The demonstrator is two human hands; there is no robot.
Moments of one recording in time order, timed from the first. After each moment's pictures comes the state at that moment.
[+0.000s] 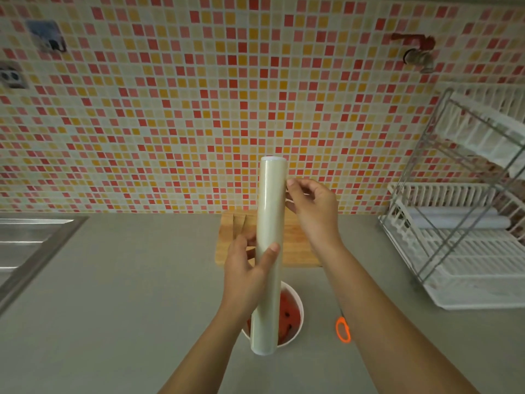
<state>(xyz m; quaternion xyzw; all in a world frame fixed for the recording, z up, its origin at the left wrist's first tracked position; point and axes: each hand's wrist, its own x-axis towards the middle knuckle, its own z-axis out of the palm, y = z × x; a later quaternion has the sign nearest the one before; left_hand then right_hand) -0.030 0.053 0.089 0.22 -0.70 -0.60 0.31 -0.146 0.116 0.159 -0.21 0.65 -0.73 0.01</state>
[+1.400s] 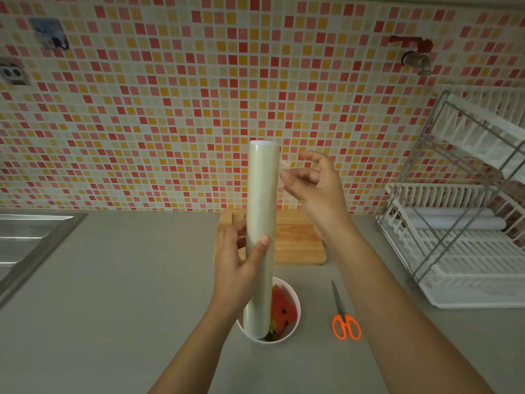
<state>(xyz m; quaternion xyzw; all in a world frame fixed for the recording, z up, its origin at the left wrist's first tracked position) -0.018 0.052 0.105 0.19 -0.72 -0.57 0.36 -0.146 0.131 0.192 -0.28 0.66 -0.70 0.04</state>
